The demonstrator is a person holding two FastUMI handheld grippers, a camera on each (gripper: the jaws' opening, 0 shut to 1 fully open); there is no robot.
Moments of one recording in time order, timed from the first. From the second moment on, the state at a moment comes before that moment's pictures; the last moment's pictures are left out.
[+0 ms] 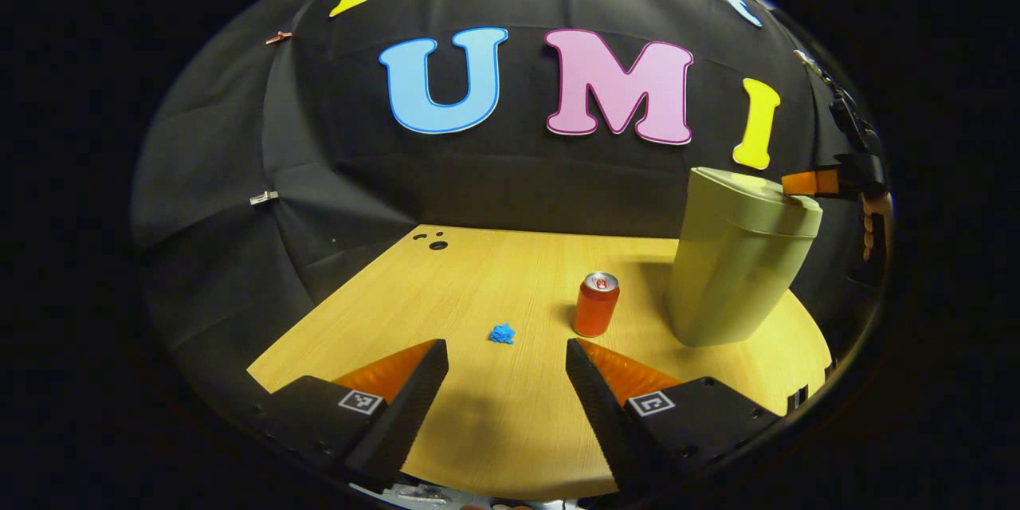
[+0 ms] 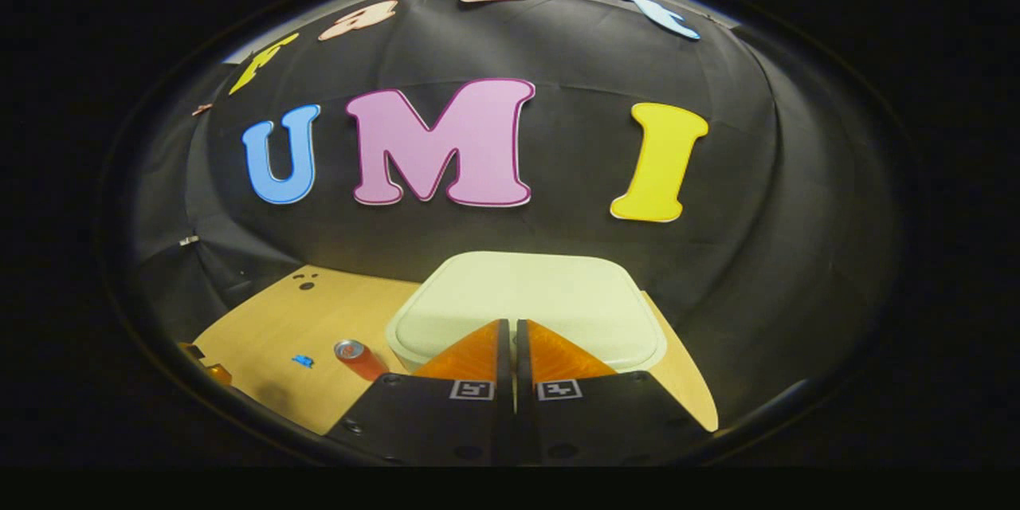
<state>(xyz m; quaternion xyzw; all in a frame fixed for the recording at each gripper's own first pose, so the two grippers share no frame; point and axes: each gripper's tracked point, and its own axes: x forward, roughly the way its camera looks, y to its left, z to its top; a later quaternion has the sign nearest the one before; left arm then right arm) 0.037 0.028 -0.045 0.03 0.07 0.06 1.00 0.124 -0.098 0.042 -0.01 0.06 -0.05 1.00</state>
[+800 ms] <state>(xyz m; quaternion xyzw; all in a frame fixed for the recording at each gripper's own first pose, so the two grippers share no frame) 0.033 0.035 -0.046 0.03 0.06 0.05 1.00 0.115 -0.096 0.051 0.00 0.06 -0.07 1.00</state>
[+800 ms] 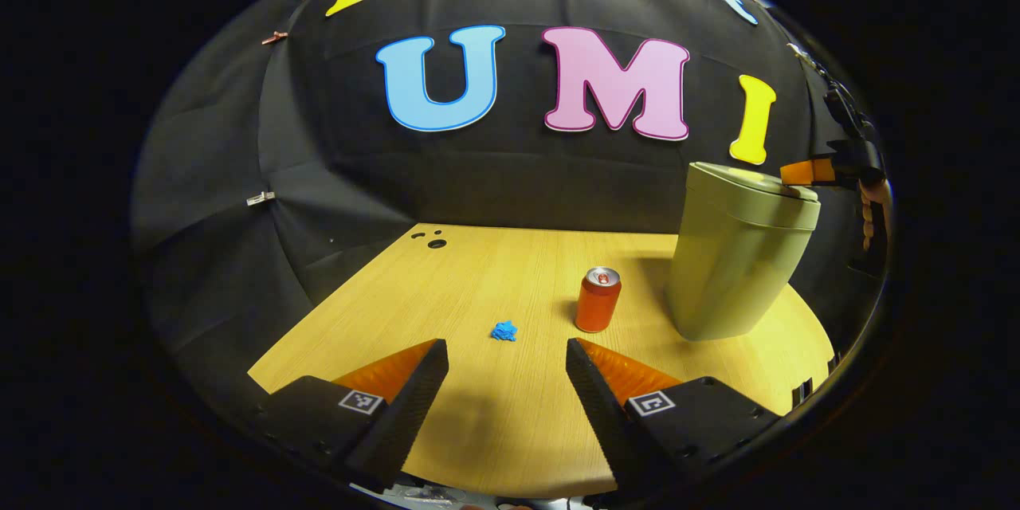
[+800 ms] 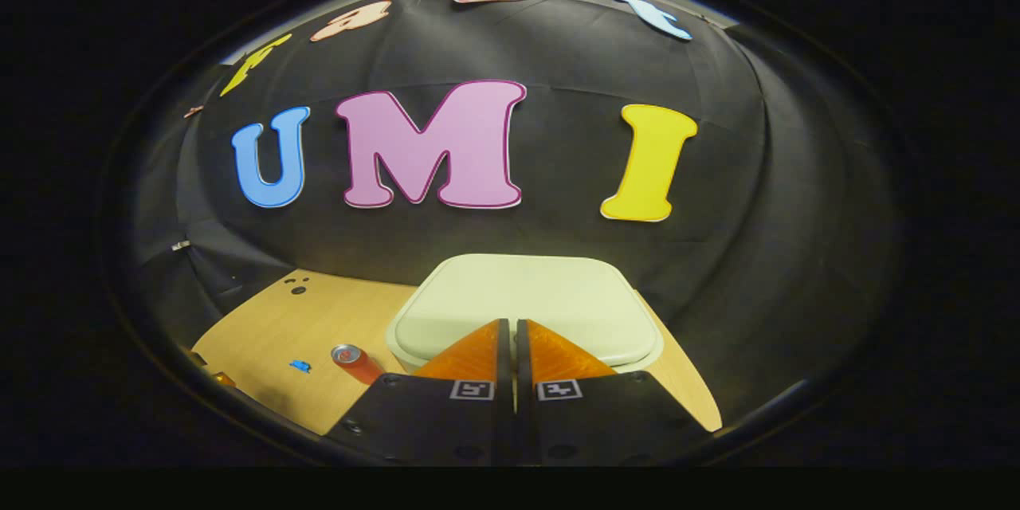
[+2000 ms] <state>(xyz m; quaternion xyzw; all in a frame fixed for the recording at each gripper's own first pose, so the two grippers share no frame) 0.070 0.113 -0.048 -0.02 0.07 0.00 1.00 0.021 0.004 -0.002 0.05 0.08 -0.04 0.99</state>
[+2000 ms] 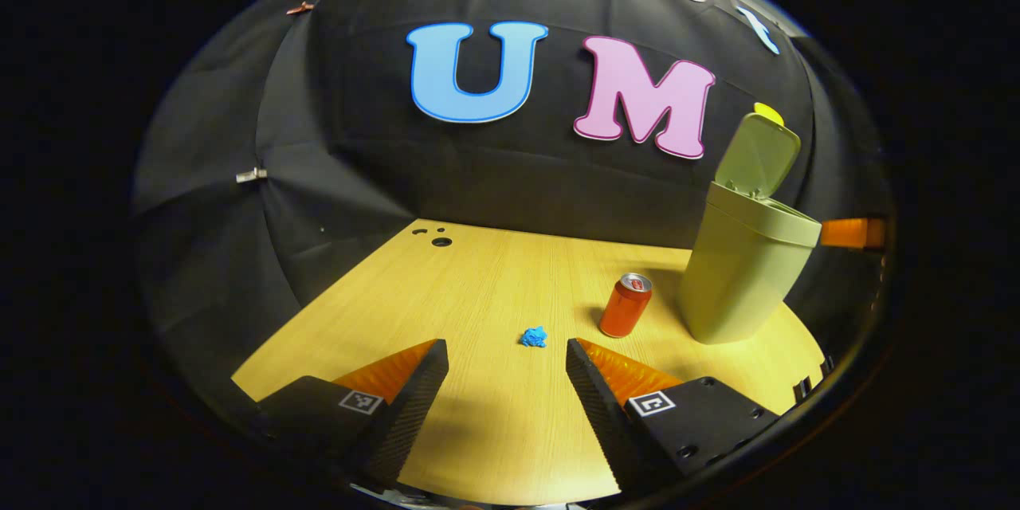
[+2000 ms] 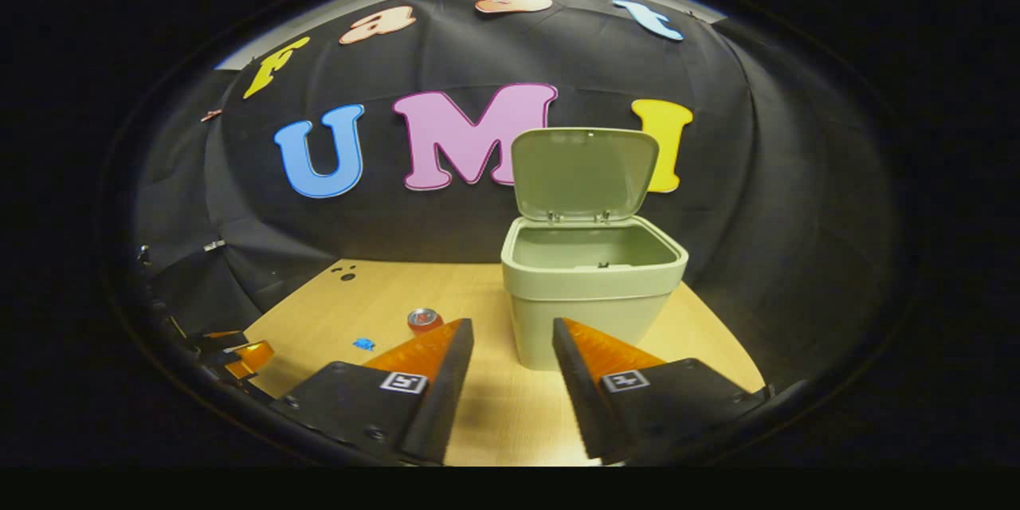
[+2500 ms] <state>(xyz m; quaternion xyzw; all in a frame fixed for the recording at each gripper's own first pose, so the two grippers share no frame) 0.183 0.106 -0.096 -0.07 0.14 0.00 0.99 0.042 0.008 -0.050 0.05 0.15 -0.01 0.99</state>
